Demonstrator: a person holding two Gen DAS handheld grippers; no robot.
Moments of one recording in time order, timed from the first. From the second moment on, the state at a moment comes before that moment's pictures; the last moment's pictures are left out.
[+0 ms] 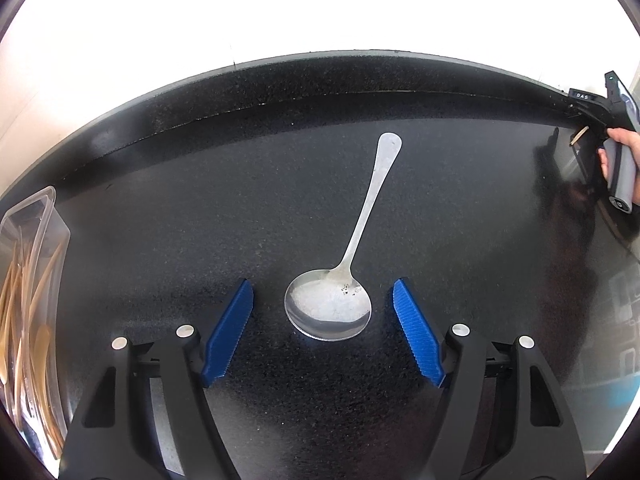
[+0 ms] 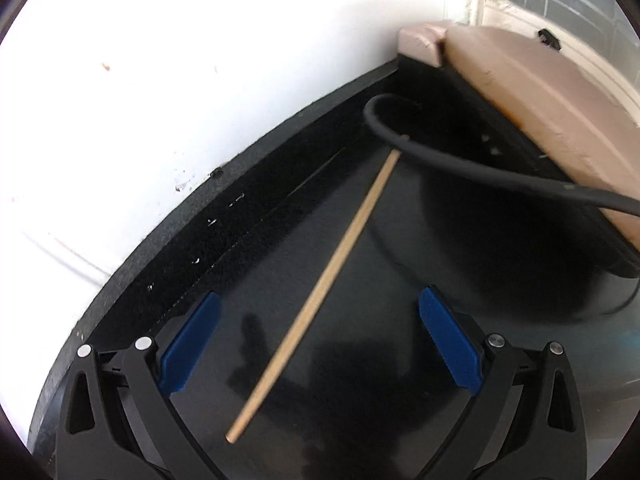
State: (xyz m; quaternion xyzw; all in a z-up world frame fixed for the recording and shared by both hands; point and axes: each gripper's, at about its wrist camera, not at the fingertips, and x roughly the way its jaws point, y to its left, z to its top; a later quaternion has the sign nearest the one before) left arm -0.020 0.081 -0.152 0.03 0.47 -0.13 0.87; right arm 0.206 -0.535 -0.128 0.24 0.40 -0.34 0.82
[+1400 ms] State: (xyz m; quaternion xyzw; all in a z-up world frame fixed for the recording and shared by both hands) left arm -0.033 0.095 -0.118 0.09 0.40 -0.19 0.89; right arm 0.174 -0.430 -0.151 0.06 0.43 -0.15 0.89
